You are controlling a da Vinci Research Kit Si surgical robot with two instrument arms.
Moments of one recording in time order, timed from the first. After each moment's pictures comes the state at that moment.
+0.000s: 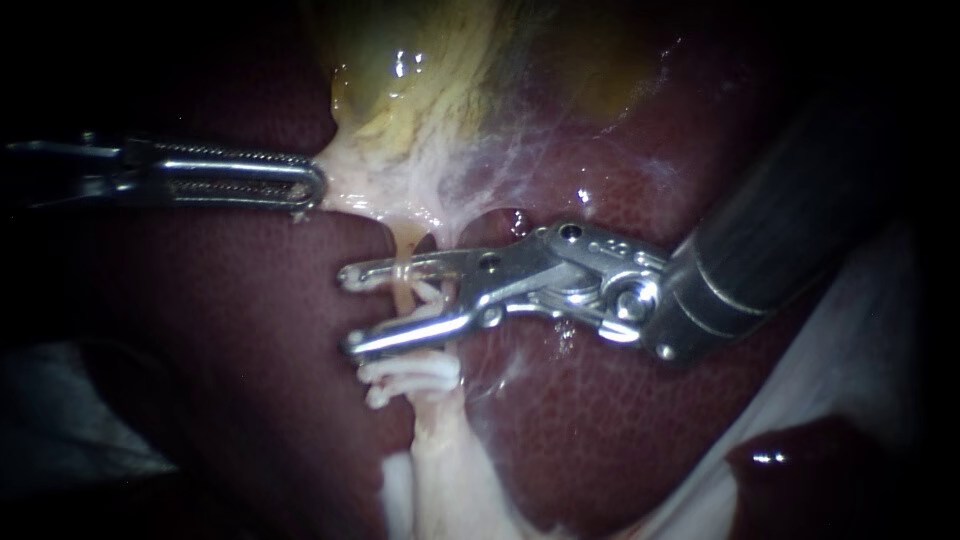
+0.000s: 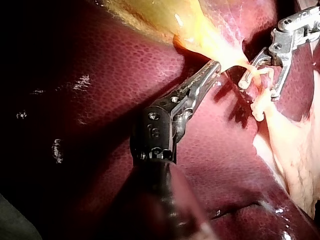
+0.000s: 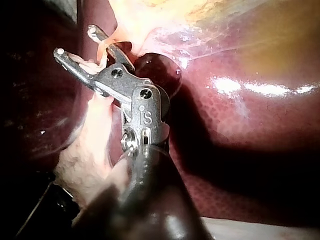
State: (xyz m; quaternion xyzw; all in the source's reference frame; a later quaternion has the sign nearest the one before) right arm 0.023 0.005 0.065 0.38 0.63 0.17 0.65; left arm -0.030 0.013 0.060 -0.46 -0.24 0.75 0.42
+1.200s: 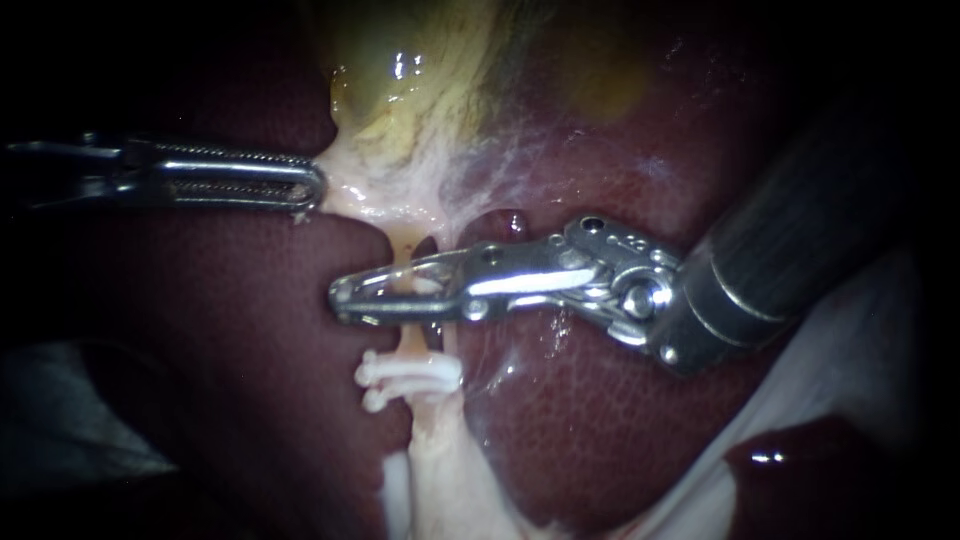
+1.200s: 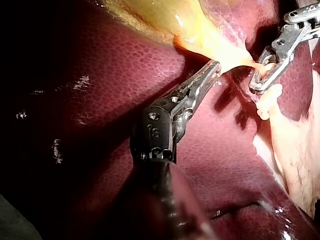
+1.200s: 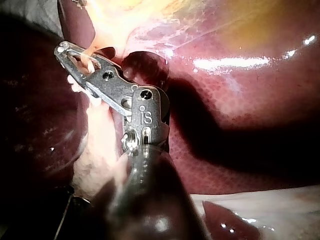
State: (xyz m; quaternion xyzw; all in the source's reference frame) right arm 0.022 0.005 0.064 0.43 0.60 0.22 0.64; left arm -0.030 0.013 0.060 -0.46 -0.24 0.75 0.42
